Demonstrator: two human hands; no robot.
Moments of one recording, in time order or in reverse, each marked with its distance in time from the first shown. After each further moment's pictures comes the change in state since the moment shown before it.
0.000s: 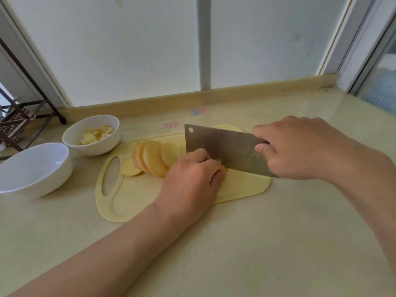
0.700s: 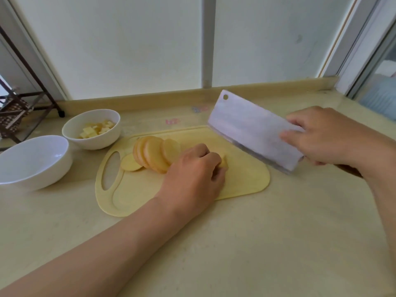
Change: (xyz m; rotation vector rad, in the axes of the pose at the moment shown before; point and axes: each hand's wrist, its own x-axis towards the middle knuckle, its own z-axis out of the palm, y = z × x) left_hand 0.002 0.000 0.004 -0.015 -0.011 -0.070; right_hand 0.005 0.044 0.006 0.436 0.053 0.187
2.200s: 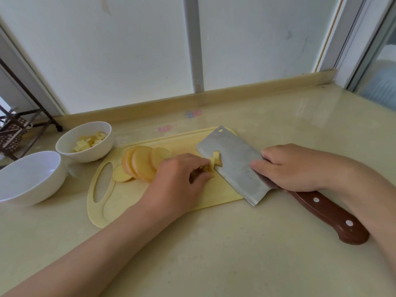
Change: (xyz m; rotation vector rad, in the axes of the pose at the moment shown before) left_hand 0.006 -0.005 -0.006 -0.169 -0.065 -0.059; right_hand -0.003 0.003 0.036 -0.069 -0.320 -0.043
